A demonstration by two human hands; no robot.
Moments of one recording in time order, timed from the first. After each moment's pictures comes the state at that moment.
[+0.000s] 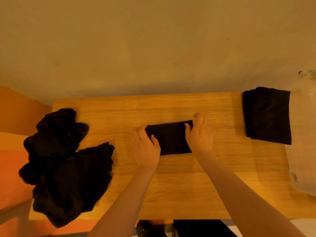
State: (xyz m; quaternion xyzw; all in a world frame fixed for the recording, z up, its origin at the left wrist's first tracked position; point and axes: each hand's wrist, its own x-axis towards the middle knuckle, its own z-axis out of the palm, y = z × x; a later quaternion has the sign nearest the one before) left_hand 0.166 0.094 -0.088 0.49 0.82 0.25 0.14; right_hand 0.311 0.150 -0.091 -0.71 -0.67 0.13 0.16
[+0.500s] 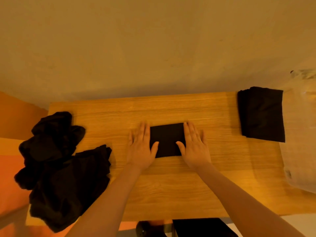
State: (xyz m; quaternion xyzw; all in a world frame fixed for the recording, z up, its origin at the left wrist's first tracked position) left_hand 0.129 0.092 -0.117 0.70 0.70 -0.04 0.15; right_hand 0.330 0.110 -0.118 -0.62 -0.77 0.16 -0.01
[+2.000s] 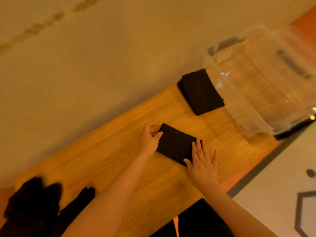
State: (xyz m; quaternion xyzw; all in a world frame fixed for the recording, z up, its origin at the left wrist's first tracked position) left_hand 0.254 0.147 -0.047 0.53 0.65 0.17 0.53; right_hand 0.375 0.003 -0.093 -0.83 -0.52 0.16 -0.05
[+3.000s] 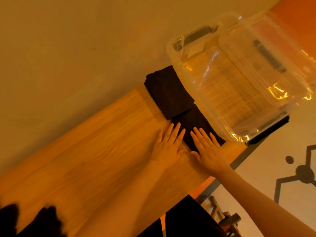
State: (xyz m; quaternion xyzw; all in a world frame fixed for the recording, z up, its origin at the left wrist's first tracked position) left_hand 0.387 0.101 -0.107 0.92 0.33 -0.19 0.13; right_hand 0.536 0.000 -0.112 -0.76 -0.63 0.15 -0.03
